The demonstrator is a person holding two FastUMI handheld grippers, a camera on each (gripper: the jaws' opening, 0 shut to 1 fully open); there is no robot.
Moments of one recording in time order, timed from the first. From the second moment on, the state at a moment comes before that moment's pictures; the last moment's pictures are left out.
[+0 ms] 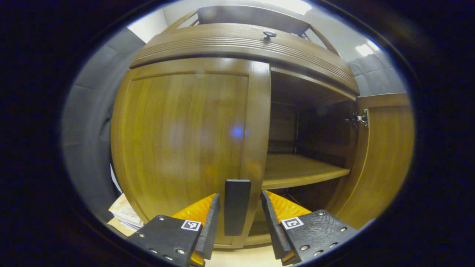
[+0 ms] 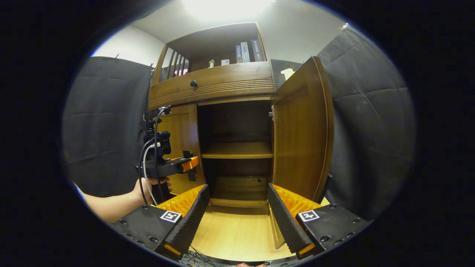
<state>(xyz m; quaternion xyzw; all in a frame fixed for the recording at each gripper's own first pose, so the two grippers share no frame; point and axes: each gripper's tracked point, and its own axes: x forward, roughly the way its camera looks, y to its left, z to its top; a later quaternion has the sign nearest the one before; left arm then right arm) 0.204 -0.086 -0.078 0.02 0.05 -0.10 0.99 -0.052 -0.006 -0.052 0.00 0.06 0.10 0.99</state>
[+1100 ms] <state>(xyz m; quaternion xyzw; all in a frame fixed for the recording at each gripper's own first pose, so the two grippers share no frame) 0.162 -0.068 -0.074 0.01 0.03 -0.15 0.99 -0.041 0.012 -0.061 0.00 0.07 0.11 0.99</state>
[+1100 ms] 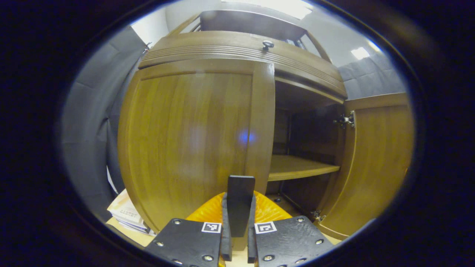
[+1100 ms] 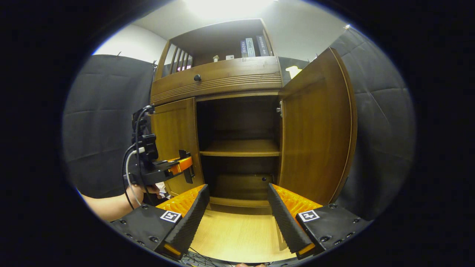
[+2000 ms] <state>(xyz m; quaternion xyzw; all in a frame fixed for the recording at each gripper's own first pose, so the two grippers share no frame) 0.066 -0.002 -0.062 0.01 0.02 -0.15 0.99 -0.053 0.054 -0.068 0.01 0.07 0.15 0.99</state>
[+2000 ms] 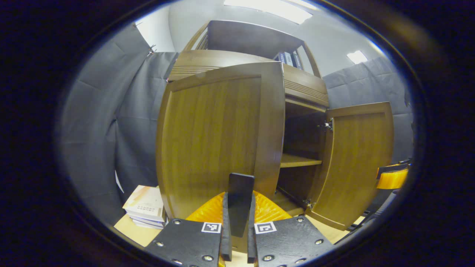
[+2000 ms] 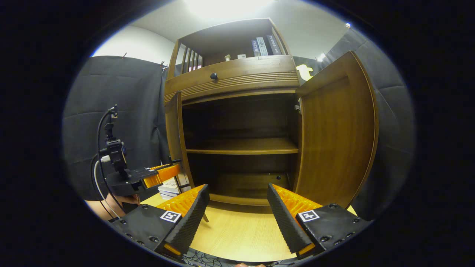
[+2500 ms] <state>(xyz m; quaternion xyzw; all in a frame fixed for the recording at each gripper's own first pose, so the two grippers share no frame) 0.031 0.044 -0.055 0.01 0.01 -0.11 0.99 -0.056 0.077 -0.070 0.00 0.07 0.17 0.98</state>
